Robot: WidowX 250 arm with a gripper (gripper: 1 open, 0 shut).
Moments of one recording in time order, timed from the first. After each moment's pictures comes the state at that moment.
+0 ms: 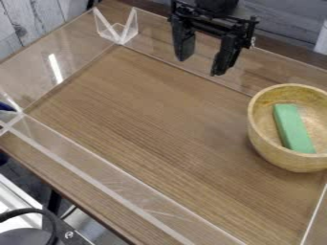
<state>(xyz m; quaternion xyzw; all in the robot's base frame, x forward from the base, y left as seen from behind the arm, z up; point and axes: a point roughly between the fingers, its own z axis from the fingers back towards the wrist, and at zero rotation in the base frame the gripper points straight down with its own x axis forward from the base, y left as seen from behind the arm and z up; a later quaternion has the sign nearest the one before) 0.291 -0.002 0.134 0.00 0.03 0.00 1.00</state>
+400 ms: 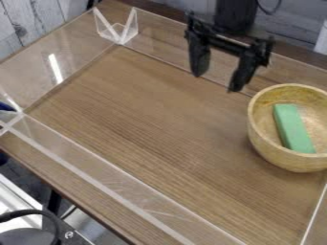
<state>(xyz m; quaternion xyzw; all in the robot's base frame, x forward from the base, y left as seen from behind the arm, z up) 0.296 -0.041 0.111 0.00 0.05 -0.02 1.00</state>
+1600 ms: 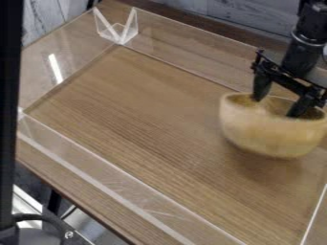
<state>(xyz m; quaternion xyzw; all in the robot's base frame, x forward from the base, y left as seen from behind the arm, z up) 0.345 -0.096 0.052 0.04 0.03 -0.07 1.00</state>
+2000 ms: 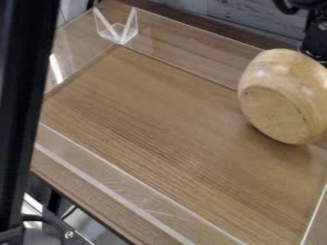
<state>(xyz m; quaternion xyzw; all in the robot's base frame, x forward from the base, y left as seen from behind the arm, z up) 0.352 -0.104 0.030 0.06 0.03 -0.05 1.00</state>
